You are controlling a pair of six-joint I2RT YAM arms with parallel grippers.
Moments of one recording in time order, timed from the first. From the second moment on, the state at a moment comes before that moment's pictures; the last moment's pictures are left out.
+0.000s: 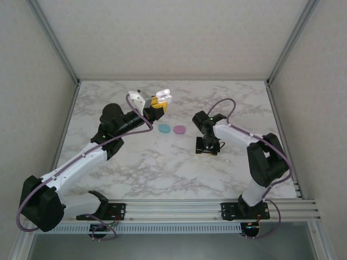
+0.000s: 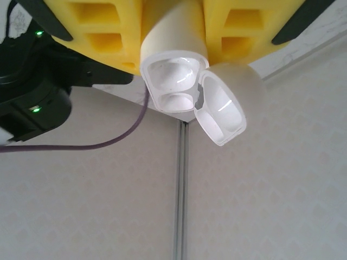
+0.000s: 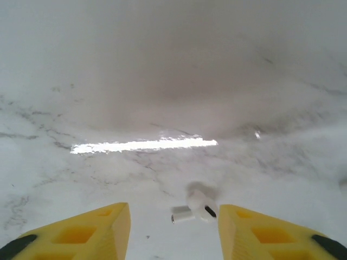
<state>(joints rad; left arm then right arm) -0.56 1.19 0.87 0.43 0.48 -0.08 0.59 1.67 1.13 -0.99 -0.03 0.67</state>
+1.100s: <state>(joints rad) -0.56 1.19 0.87 0.43 0.49 -0.08 0.58 1.66 0.94 -0.81 -0.11 0.99</state>
